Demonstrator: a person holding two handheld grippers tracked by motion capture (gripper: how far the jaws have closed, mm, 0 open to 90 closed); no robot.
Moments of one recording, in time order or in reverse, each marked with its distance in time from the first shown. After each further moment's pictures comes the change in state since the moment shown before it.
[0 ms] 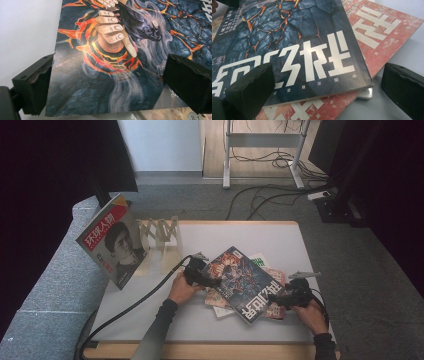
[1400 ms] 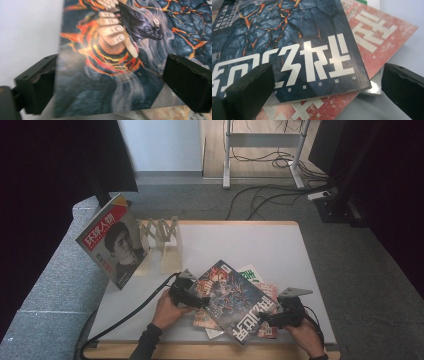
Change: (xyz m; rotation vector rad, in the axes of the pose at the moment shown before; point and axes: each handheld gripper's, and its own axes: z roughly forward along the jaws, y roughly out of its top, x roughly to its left) left arm -0.035 -0.052 -0.052 0.013 0.098 0.026; right arm 0.062 -0.026 -0.011 0.007 -0.011 -0.117
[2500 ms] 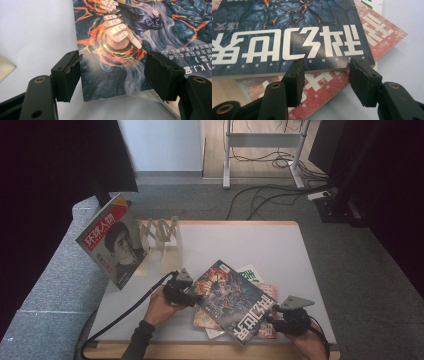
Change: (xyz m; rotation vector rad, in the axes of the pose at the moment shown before) left arm -0.001 -0.002 -0.020 0.037 0.036 0.134; right arm 0.019 -0.009 -0.023 0.016 -0.061 -0.168
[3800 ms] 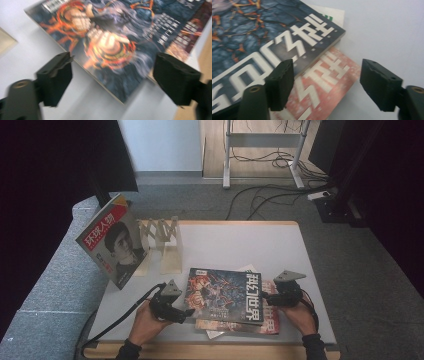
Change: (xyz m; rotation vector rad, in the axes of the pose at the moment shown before) left arm -0.026 -0.019 -0.045 -0.022 0.016 0.047; right arm -0.045 0.045 0.037 -0.026 -0.097 0.029
